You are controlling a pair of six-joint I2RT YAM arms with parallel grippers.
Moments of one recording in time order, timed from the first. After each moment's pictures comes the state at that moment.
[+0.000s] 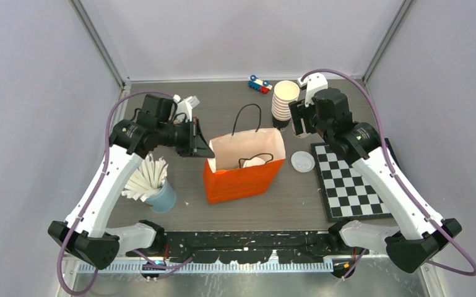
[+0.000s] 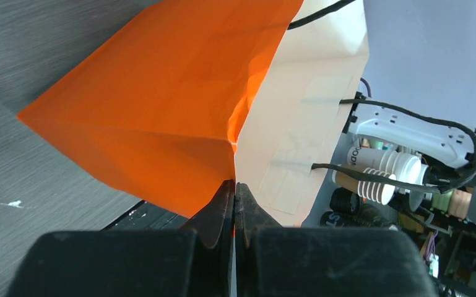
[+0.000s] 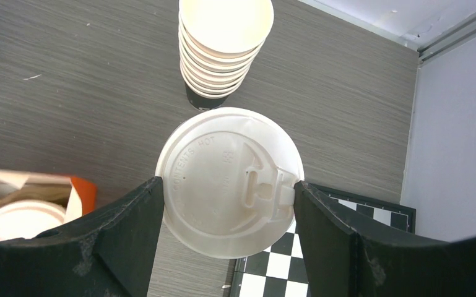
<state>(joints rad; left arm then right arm) -0.41 1.21 1.43 -1.06 0.58 -0.47 0.52 1.16 1.36 -0.71 0.33 -0.06</state>
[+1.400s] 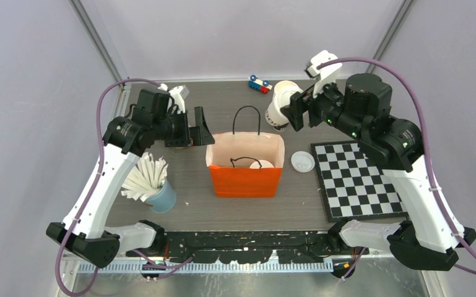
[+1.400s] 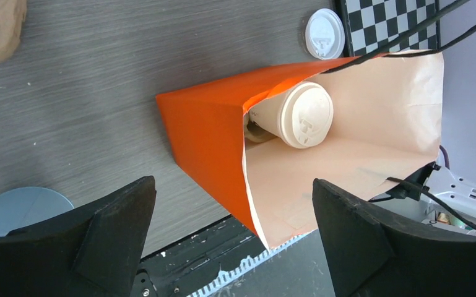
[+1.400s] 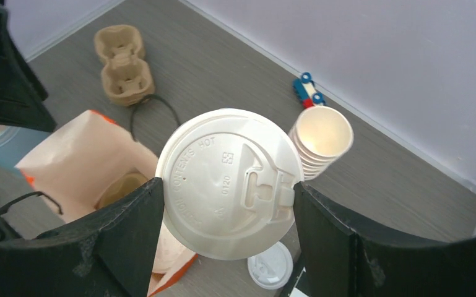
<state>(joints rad) -0.42 1.23 1.53 -1.07 0.27 -0.43 0.63 1.16 1.80 -0.88 0.04 -0.10</state>
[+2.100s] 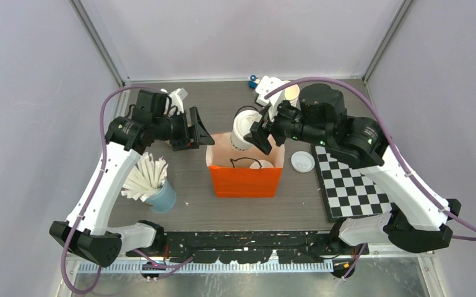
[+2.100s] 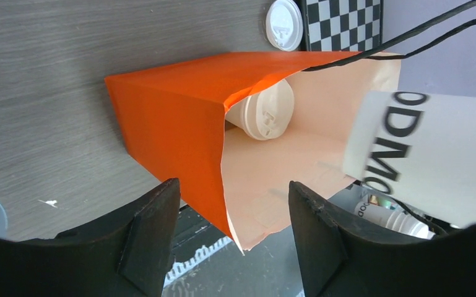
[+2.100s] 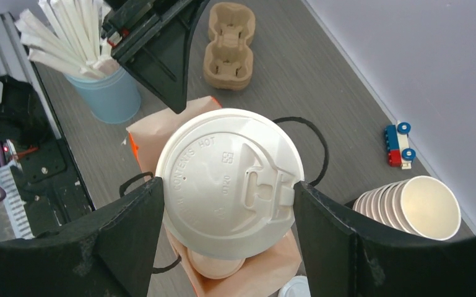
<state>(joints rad) -0.35 1.21 1.46 -1.03 0.44 -0.53 0.94 1.28 1.84 -0.87 -0.02 -0.19</state>
